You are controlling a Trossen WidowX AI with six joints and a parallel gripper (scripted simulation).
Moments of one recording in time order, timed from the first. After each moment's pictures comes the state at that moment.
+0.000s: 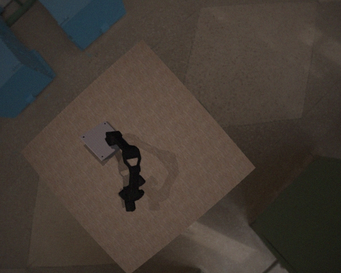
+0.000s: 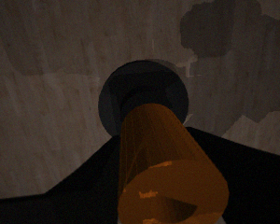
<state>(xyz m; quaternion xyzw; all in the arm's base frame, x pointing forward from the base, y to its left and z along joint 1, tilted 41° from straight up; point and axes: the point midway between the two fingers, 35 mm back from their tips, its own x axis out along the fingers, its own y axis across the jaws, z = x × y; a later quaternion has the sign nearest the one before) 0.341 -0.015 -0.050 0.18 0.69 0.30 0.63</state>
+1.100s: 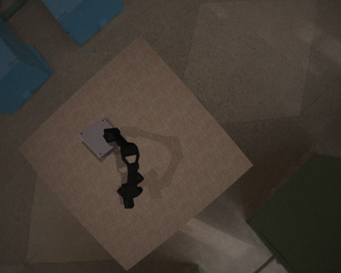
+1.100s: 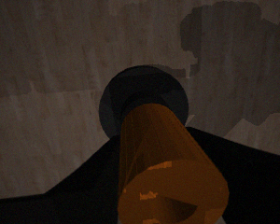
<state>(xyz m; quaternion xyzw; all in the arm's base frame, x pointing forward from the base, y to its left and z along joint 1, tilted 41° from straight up) 0.344 -0.013 -0.051 0.18 0.69 0.30 0.64</state>
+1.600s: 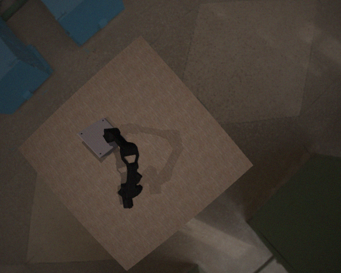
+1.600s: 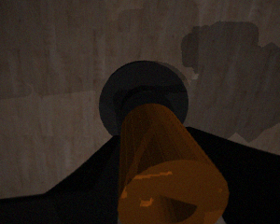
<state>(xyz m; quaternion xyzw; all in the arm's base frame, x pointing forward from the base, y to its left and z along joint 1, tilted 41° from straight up) 0.340 -0.016 -0.049 0.13 0.66 0.36 0.65</state>
